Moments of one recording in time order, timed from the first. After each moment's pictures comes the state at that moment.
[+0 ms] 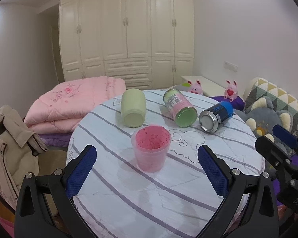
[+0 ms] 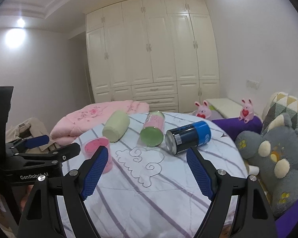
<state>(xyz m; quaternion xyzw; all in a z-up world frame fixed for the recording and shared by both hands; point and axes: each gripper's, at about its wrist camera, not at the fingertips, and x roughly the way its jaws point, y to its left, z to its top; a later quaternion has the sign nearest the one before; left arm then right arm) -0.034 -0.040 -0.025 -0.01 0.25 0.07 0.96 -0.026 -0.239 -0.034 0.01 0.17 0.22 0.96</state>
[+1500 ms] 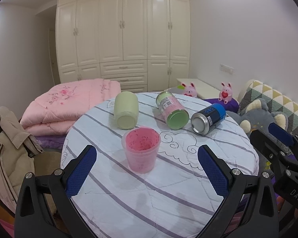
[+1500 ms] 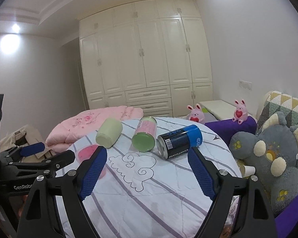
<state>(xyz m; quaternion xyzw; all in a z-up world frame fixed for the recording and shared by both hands) -0.038 -0.049 -0.021 -0.01 0.25 0.06 0.97 -0.024 -0.251 -0.030 0.03 0.15 0.20 0.97</state>
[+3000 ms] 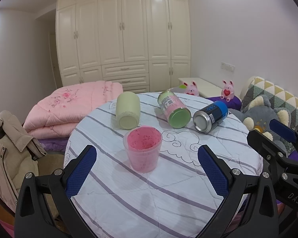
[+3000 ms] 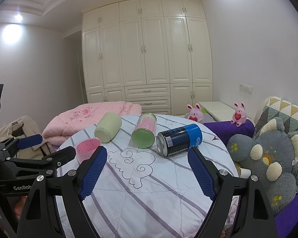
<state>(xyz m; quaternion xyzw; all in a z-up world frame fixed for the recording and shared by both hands) -0.037 -0.056 -0.023 0.00 0.25 0.07 0.97 -0.028 -0.243 -0.032 0.00 0.16 0.20 0.97</state>
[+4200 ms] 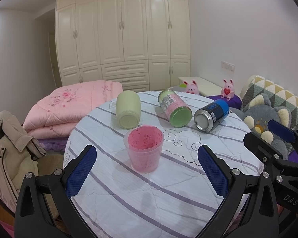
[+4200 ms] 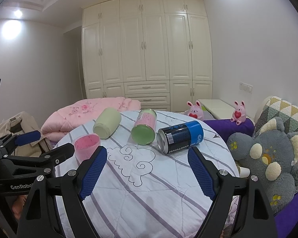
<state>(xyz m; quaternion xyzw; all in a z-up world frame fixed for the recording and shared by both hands) -0.035 -0.054 -0.027 0.01 0.25 0.07 0.97 -0.021 -0.239 -0.035 -0.01 0.17 0.19 0.97</state>
